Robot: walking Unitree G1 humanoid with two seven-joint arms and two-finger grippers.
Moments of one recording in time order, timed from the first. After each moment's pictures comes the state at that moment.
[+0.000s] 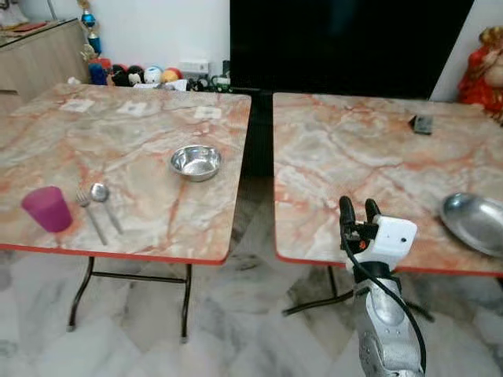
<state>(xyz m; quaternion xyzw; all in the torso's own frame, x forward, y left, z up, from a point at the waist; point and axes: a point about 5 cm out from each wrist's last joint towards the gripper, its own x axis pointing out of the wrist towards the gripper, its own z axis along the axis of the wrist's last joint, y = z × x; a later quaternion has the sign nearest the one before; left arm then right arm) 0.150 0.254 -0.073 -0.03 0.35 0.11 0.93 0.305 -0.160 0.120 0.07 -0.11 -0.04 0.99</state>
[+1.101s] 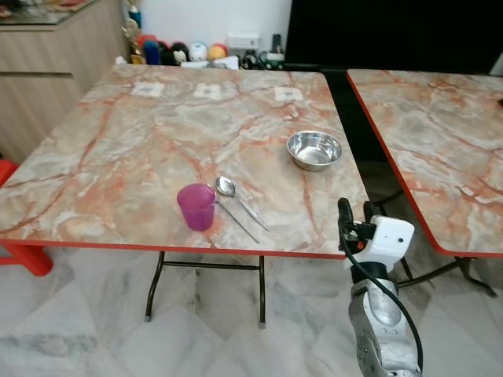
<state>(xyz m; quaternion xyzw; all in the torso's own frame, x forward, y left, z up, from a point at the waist) 0.148 0.259 -0.072 -0.02 0.35 0.12 0.93 0.308 -0.152 0.121 0.08 -0.10 -0.04 0.99</state>
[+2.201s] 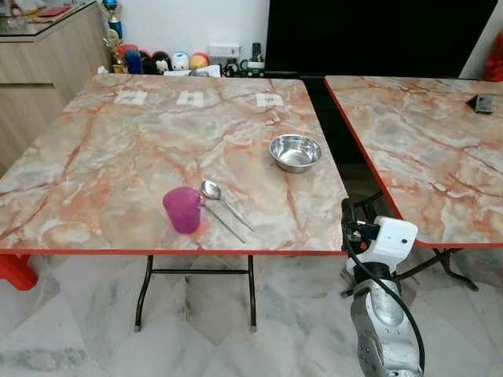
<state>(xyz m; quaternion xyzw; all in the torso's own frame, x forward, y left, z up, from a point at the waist) 0.146 0.256 -0.074 -0.04 0.35 0.11 0.93 0.308 -0.151 0.121 0.09 -0.10 -0.04 0.99</state>
